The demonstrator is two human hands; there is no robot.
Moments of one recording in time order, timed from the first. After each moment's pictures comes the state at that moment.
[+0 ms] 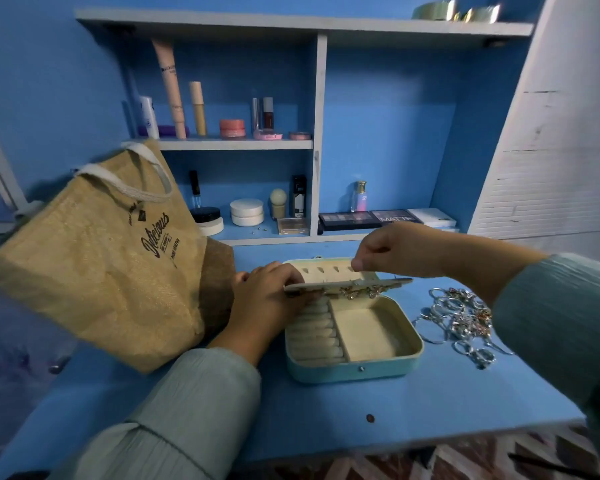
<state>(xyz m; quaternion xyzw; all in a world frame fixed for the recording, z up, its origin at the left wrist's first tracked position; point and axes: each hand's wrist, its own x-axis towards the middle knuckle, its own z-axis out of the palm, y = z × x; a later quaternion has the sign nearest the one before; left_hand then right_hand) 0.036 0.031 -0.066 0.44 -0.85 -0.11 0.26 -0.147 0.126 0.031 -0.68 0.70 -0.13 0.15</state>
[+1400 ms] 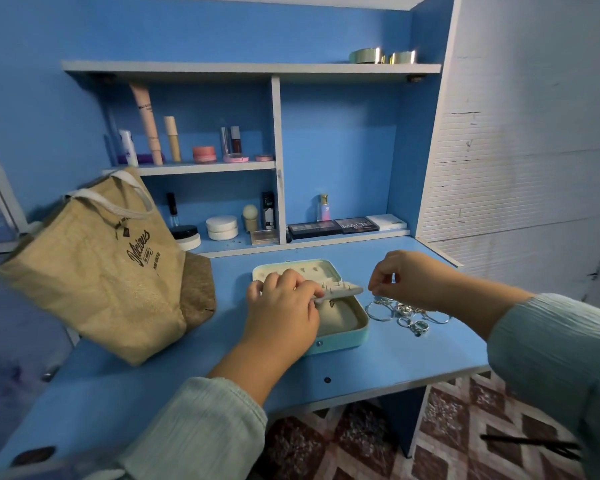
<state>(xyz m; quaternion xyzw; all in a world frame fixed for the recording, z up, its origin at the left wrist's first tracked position) 0.020 0.128 -0.058 0.32 -0.87 0.10 0.36 -0.171 0.214 0.001 -0.62 0.77 -0.16 0.05</state>
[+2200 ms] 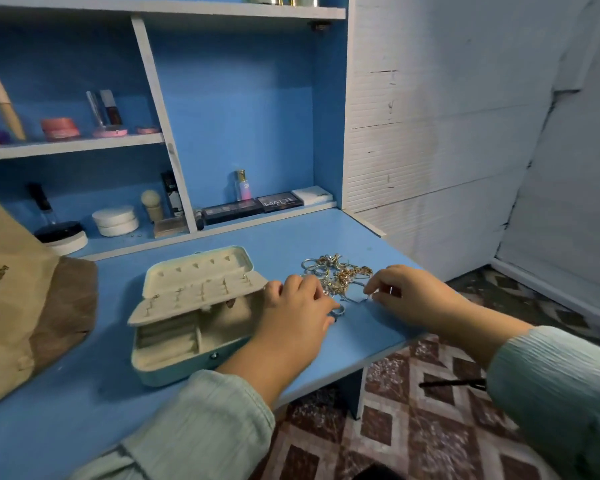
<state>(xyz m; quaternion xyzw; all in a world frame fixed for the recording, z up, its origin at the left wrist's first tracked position) -0.102 0.169 -0.089 0.18 -0.95 0.10 0.23 -0.263 0.281 -0.069 -0.54 0.81 -0.21 0.04</state>
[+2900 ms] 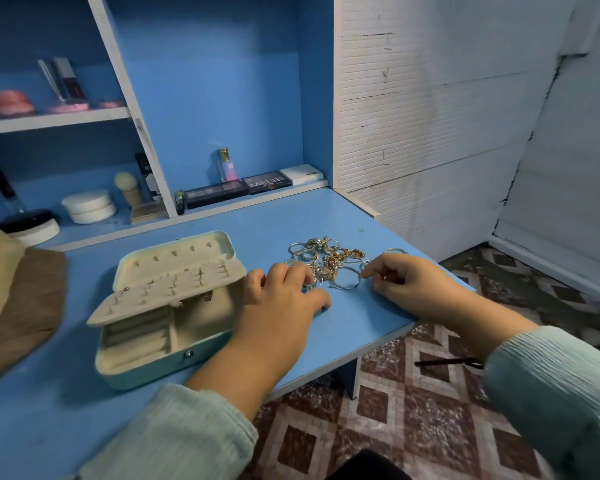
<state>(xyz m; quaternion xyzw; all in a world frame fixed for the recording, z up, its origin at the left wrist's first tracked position) -0.104 0.163 -0.110 0.18 -0.93 0.15 0.29 -0.277 0.286 -0.088 -0.50 0.78 -0.35 0.12</state>
